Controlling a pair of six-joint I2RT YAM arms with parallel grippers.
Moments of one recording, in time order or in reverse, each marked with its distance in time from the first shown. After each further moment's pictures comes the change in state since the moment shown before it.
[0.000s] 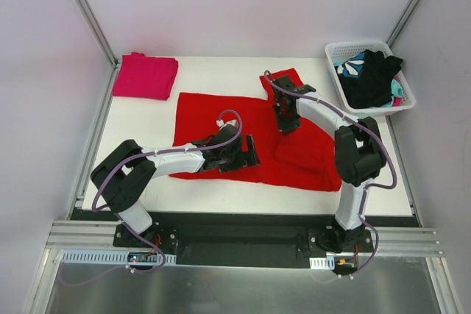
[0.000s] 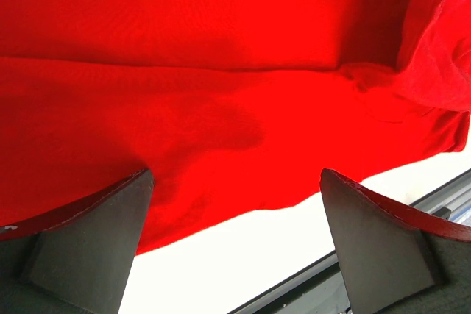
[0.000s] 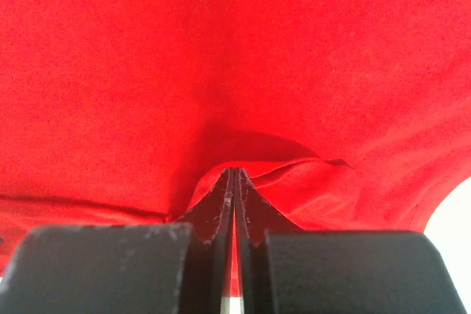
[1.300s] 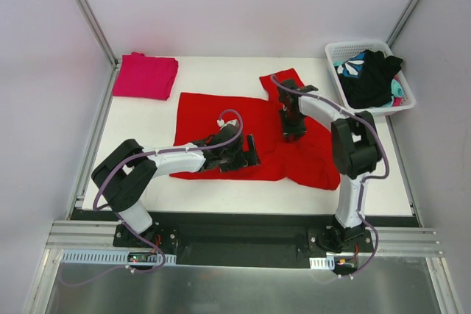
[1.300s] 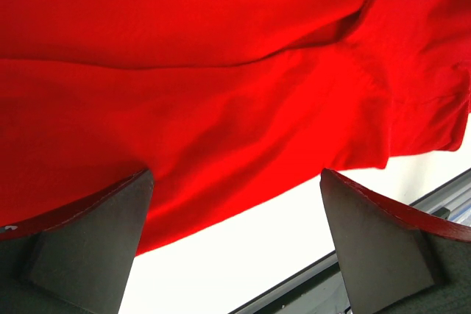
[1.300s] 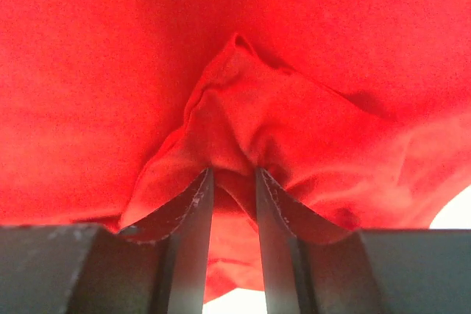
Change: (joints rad) left arm 0.000 0.007 0.007 0.000 0.001 0.000; right arm -0.072 0.150 0.070 -0.059 -0.039 -0.016
